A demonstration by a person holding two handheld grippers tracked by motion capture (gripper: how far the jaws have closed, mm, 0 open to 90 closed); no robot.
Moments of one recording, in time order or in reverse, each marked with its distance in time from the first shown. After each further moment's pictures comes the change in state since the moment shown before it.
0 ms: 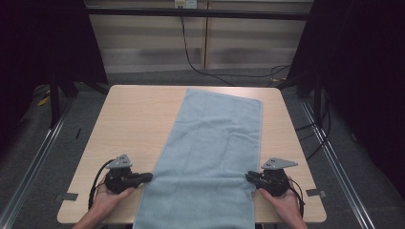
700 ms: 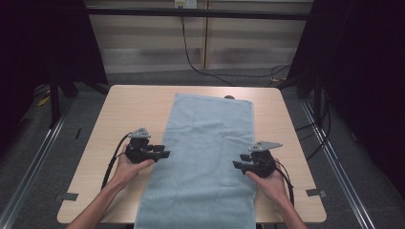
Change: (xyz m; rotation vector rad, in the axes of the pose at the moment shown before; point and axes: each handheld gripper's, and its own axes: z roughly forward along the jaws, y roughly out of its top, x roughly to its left) left arm 0.053 0.085 0.077 -0.011 0.029 -0.012; right arm -0.022 0.048 0.047 -0.019 0.029 -0.019
